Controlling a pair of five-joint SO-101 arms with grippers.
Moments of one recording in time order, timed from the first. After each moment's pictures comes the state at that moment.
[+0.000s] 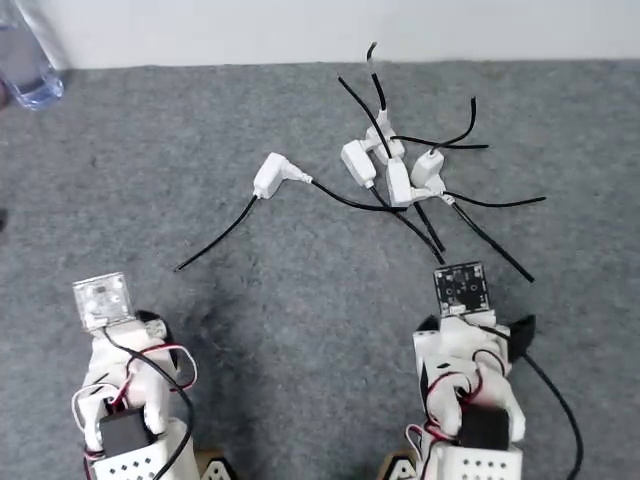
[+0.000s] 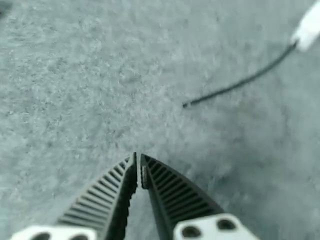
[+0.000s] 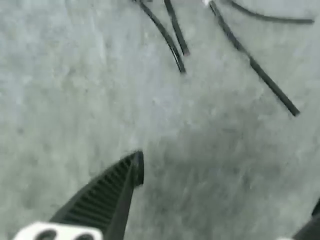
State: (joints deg) left arm -20.9 -103.8 96.7 65.2 5.1; right arm 2.7 -103.3 93.9 66.0 12.2
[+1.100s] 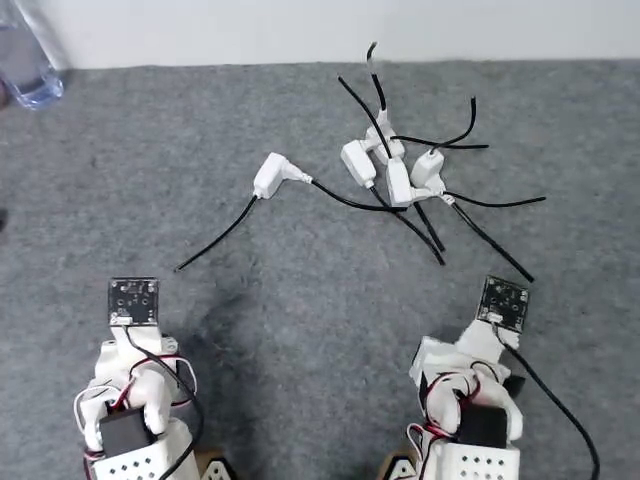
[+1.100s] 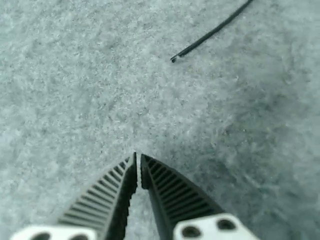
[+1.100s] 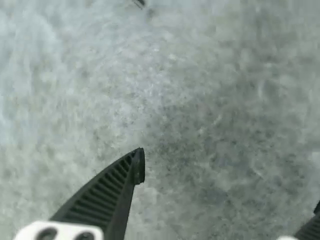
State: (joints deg) left arm -20.9 -103.8 96.7 72.0 -3.6; right arm 1.6 -103.6 95.5 74.6 -14.4
